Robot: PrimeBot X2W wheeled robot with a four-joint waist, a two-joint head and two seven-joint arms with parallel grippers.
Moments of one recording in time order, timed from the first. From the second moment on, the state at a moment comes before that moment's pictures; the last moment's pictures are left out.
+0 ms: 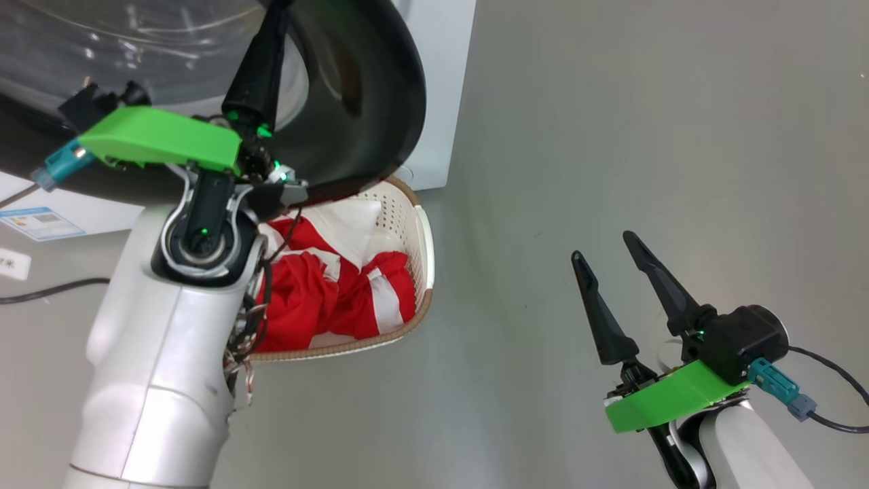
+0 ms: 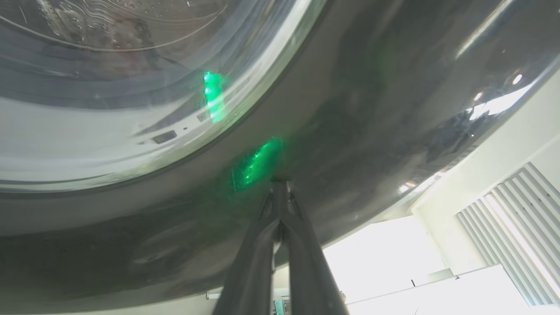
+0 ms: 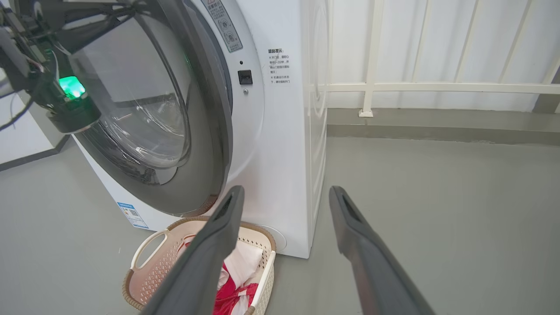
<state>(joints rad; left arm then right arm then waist) -0.91 0.03 -0.21 0.54 -1.67 -0.12 0.04 -0.20 -0.05 0.17 0.16 0.25 0.13 -0.26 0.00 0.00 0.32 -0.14</state>
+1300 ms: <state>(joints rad) -0.82 0.03 -0.24 0.50 -1.69 -0.12 -0.04 -0.21 -0.05 0.15 0.18 0.25 0.13 -0.26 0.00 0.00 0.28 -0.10</state>
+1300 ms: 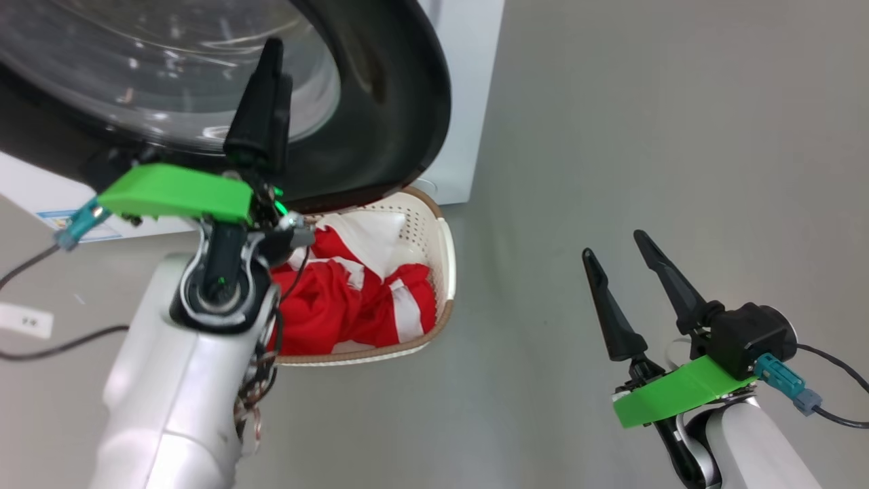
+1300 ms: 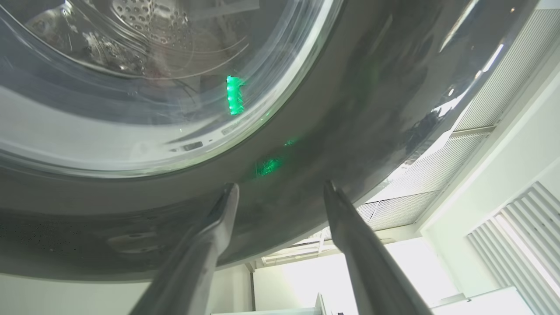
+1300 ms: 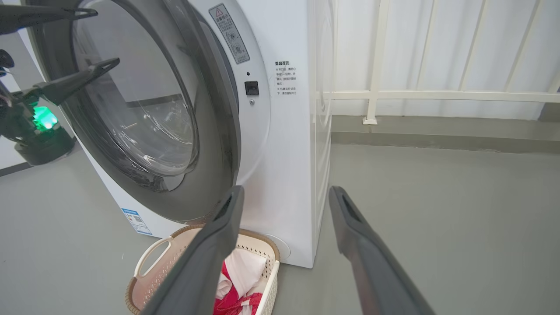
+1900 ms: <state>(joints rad) -0.58 0.17 -0.29 0.36 -0.97 -0.12 -0.25 -0.18 -0.05 0.07 0.20 0.25 0.13 -0.26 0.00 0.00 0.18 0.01</state>
